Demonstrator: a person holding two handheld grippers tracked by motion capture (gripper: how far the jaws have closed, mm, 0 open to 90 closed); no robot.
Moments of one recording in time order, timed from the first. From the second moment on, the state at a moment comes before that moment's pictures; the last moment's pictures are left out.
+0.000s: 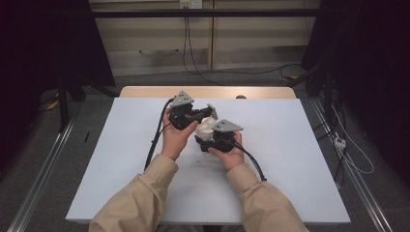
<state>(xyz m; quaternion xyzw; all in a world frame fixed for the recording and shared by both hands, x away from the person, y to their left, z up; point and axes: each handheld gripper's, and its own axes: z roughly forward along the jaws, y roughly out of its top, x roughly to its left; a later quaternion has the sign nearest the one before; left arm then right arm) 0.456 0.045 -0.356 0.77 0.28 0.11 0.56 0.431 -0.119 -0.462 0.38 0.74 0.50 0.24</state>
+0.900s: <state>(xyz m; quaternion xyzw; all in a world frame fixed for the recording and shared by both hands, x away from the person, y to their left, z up) 0.466 0.035 -0.352 0.77 0.28 0.11 0.56 0.432 -0.119 -0.462 0.38 0.74 0.51 0.24</state>
